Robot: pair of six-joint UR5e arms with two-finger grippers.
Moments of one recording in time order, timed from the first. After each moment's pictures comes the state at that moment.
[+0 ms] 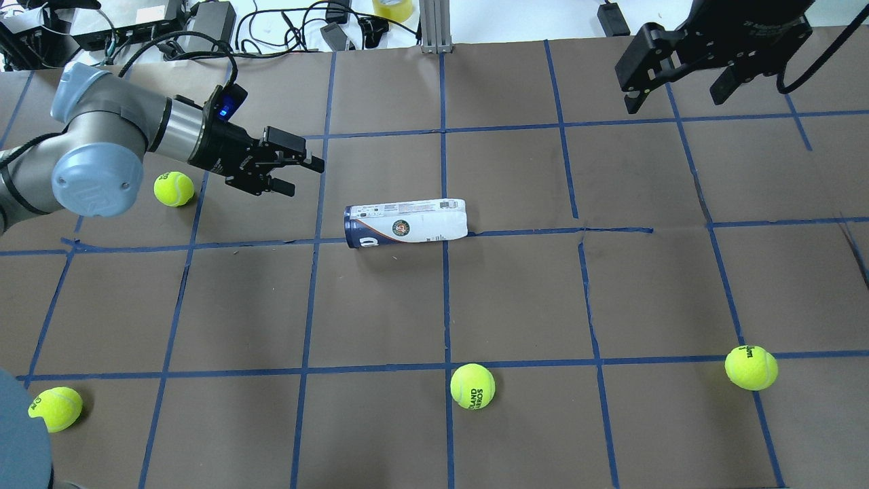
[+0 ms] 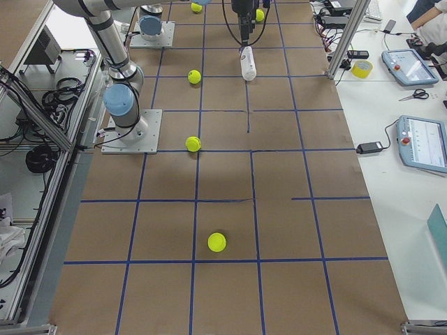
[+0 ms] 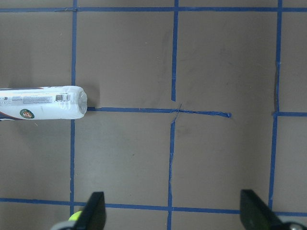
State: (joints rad) left arm -1.32 -1.95 -1.82 -1.21 0.77 0.35; right arm 1.54 -1.62 1.47 -1.53 -1.50 -0.05
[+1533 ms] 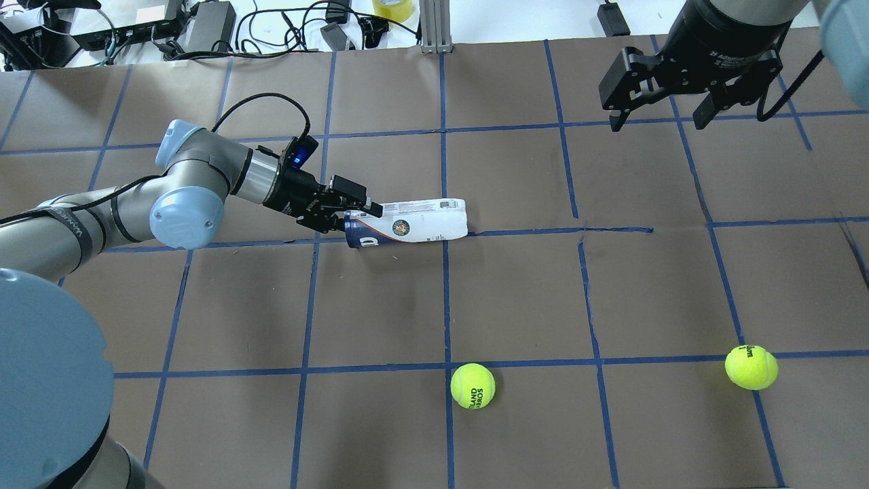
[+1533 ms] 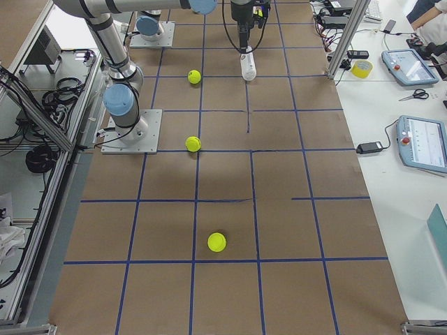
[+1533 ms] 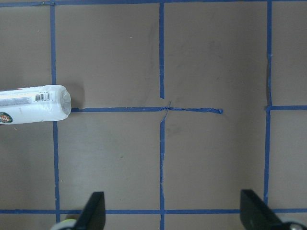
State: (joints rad) left arm -1.41 -2.03 -1.89 -1.12 0.74 0.34; right arm 1.55 -1.61 1.54 -1.59 -1.55 -0.02
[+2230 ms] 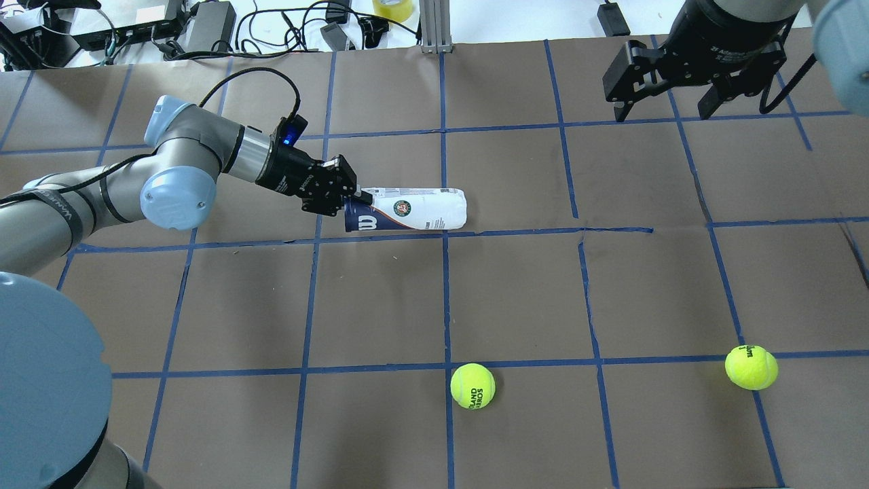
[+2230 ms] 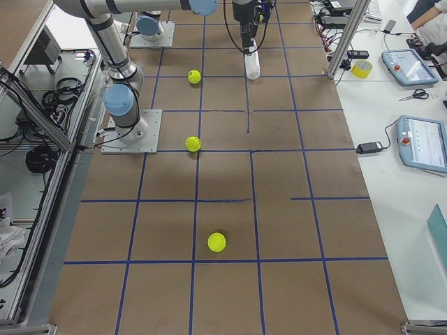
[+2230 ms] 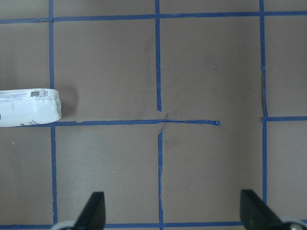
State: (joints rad) left arm -1.41 -2.02 -1.79 -1.13 0.74 0.04; right arm 1.55 -1.61 1.54 -1.65 -1.56 -0.01
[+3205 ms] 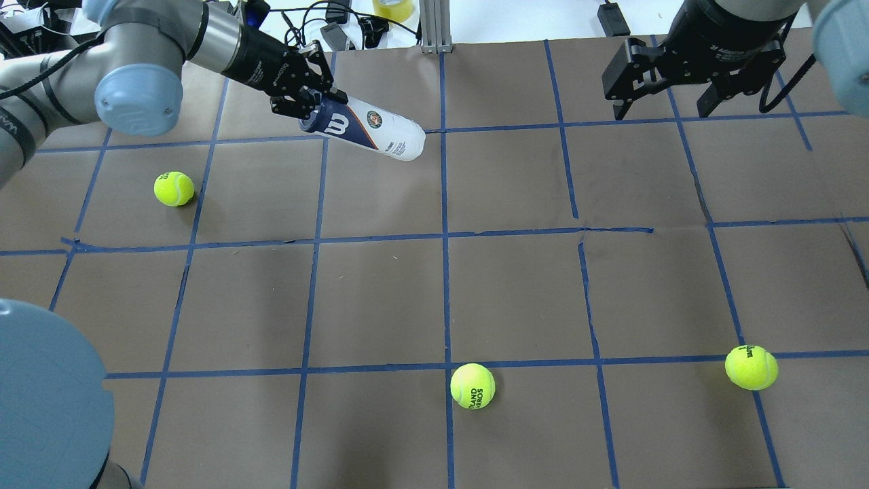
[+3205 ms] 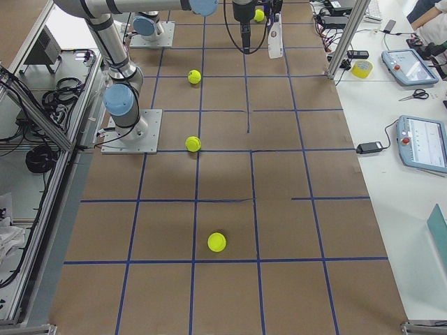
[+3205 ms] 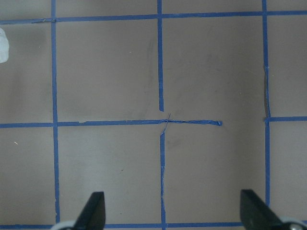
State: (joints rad) left arm -1.54 -2.00 -1.40 -1.17 1.13 -0.19; right arm 1.55 -1.61 1.54 -1.65 -1.55 -0.01
